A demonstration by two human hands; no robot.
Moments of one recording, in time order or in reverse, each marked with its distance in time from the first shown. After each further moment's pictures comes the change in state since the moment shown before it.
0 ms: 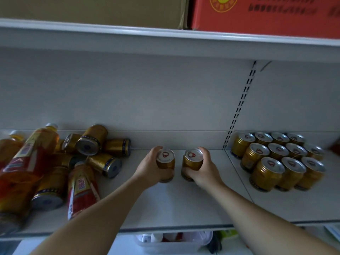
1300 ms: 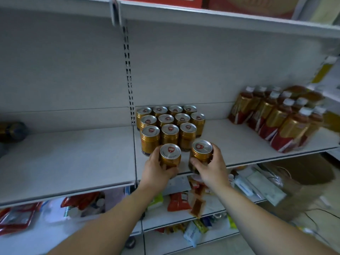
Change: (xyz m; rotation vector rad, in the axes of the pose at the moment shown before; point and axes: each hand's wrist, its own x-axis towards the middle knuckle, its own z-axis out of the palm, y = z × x) left_hand -0.110 0.190 0.306 -0.263 -0.057 0.083; right_hand -0.099 0.199 -0.293 0.089 0.314 0.062
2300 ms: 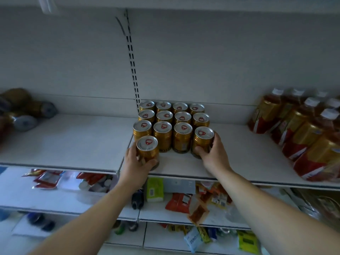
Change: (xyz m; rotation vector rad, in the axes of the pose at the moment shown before) left_hand 0.002 0.007 0.029 0.060 0.405 -0.185; right_hand 0.117 0.039 -0.025 -0.023 -0.294 -0.148
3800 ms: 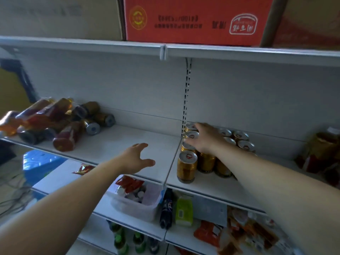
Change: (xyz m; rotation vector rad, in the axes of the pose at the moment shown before) left_hand 0.025 0.025 -0.173 0.703 -0.208 -0.036; right_hand 0.020 -0.191 0.074 -0.582 -0.382 -0.391
